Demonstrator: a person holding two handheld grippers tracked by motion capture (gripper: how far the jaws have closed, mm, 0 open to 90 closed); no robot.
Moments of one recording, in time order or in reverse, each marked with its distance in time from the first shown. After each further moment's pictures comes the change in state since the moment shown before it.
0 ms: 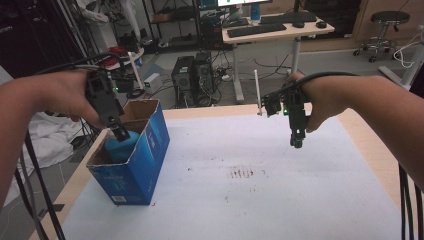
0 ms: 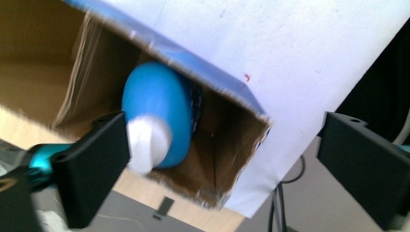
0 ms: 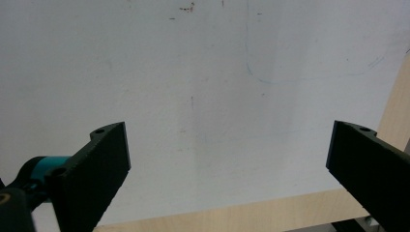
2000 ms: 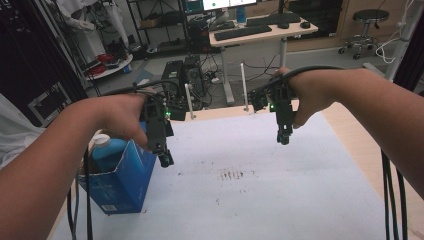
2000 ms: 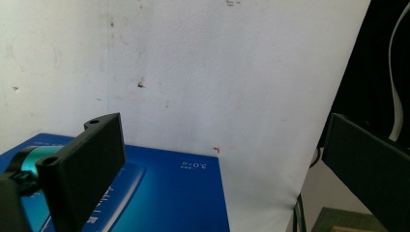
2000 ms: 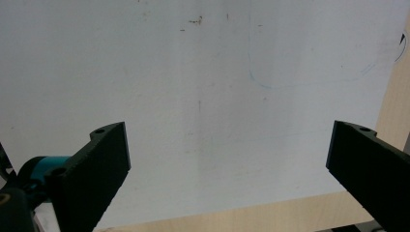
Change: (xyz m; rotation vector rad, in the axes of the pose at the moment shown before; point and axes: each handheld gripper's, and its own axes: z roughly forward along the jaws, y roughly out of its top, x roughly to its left) left arm -0.049 0.101 0.048 0.021 -0.095 0.317; right arm 0.007 -0.009 -0.019 -0.058 0.004 0.010
